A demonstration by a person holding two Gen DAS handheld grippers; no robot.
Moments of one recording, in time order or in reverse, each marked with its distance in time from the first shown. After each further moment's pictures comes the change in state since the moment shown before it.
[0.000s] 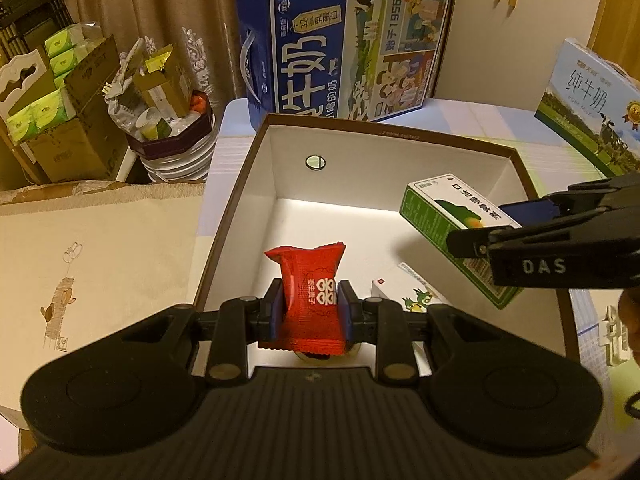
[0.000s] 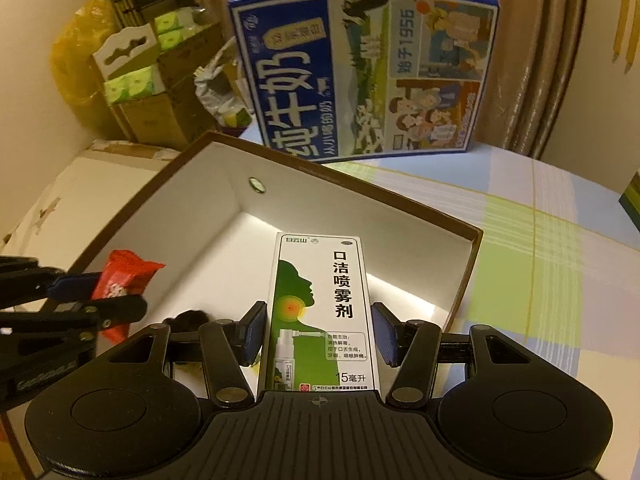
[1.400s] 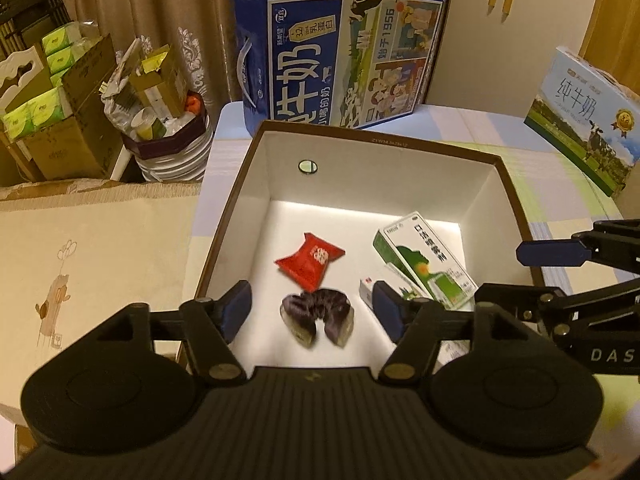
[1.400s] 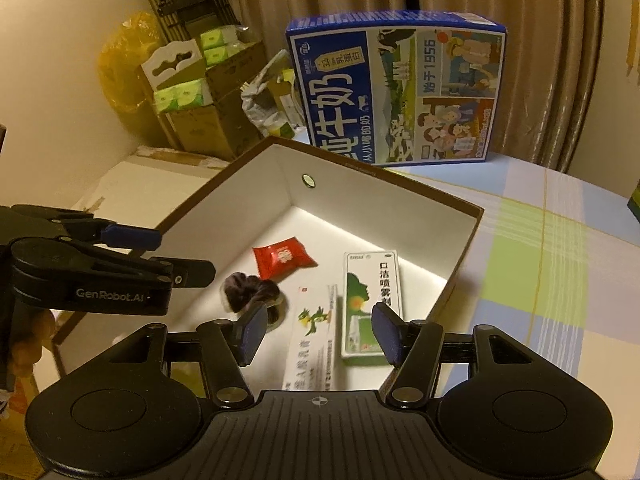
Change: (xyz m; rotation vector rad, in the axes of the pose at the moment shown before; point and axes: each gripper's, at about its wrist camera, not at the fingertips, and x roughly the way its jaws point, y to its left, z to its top) left arm -0.021 0.000 0.000 -0.018 -0.002 -0.027; right arm -0.065 0.012 -0.039 -0.045 -0.063 0.116
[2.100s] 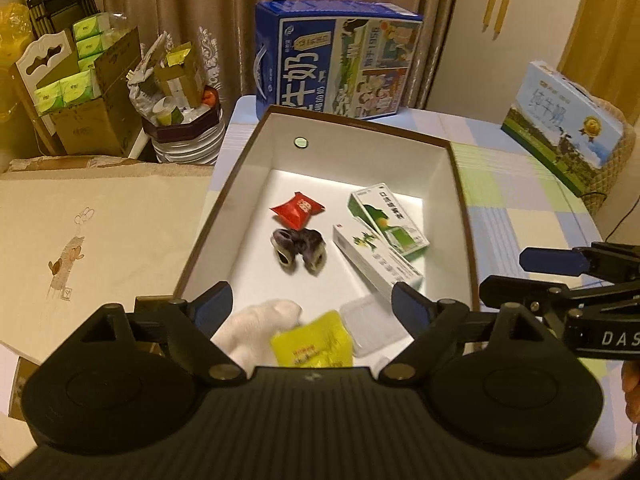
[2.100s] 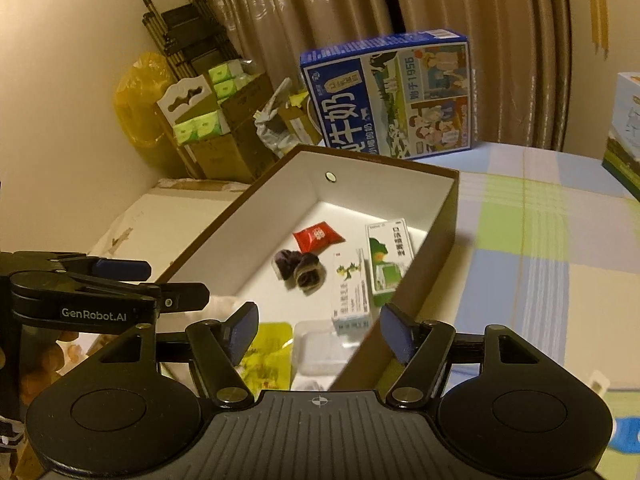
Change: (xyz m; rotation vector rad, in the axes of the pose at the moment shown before) left arm -0.100 -0.024 -0.060 -0.071 -0.028 0.004; right arm -0.095 0.022 -0.058 0.103 -0.080 0.051
